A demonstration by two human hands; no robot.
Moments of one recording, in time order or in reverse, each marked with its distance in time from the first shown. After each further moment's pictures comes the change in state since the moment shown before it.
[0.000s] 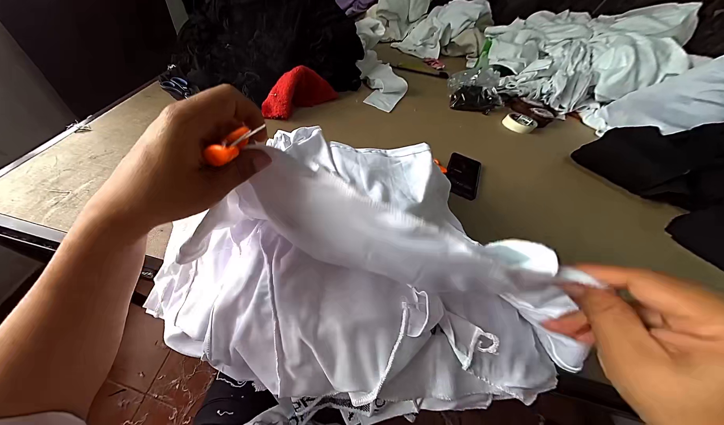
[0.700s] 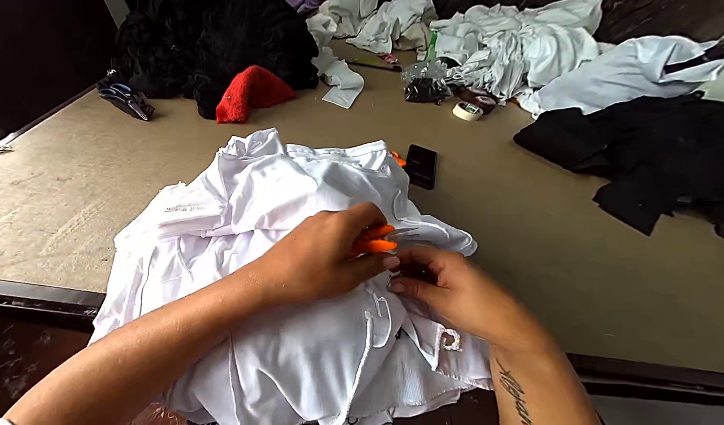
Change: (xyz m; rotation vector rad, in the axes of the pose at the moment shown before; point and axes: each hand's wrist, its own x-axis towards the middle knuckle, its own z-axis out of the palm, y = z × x) left_hand 0.045 0.062 0.141 -0.475 -0.353 -0.041; right_hand 0.029 0.026 0.073 0.464 -0.412 0.042
